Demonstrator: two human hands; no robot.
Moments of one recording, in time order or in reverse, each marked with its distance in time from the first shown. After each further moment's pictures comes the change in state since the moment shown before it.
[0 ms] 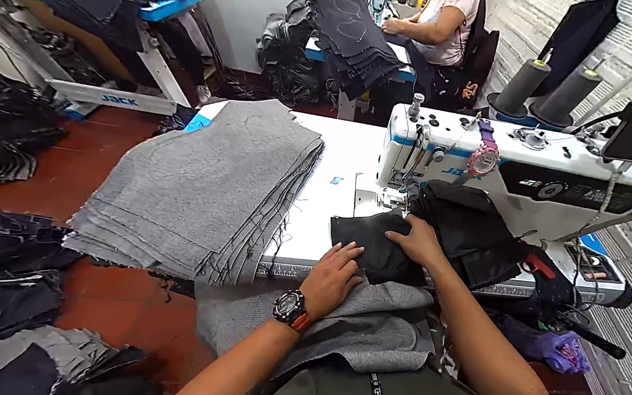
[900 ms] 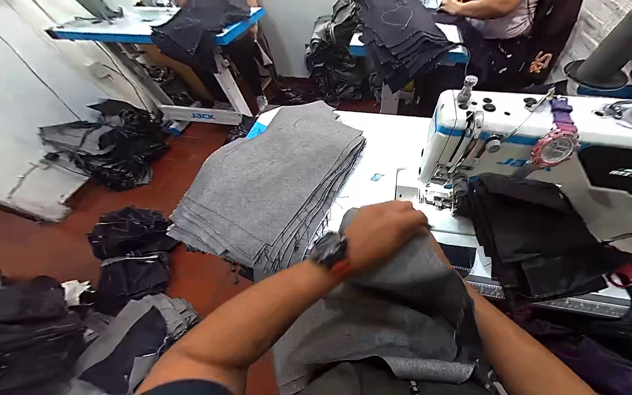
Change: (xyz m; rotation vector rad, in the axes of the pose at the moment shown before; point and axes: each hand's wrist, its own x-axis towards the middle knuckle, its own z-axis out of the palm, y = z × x) left_hand 0.092 0.027 -0.109 0.054 -0.070 0.067; right_hand -0.005 -0.004 0.078 0.416 -0.069 -0.448
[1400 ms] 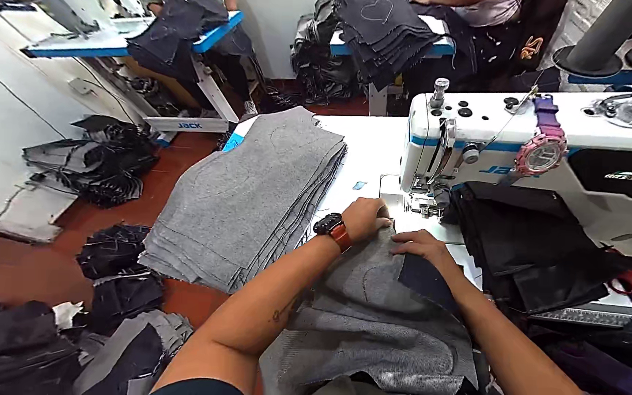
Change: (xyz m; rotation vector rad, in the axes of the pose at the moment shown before) left_hand 0.063 -0.097 0.073 -0.191 -0.378 -0.464; right_hand 0.009 0.035 -0.038 -0.049 0.020 -0.476
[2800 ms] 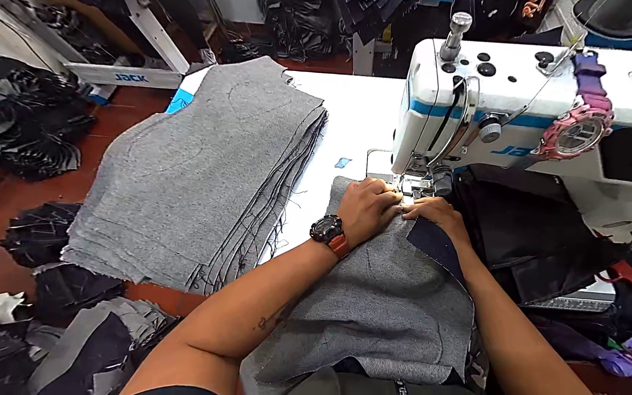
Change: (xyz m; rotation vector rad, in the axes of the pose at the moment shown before) left_hand 0.014 -0.011 0.058 0.134 0.419 0.372; right_hand 0.009 0.028 -0.029 -0.151 0.121 0.063
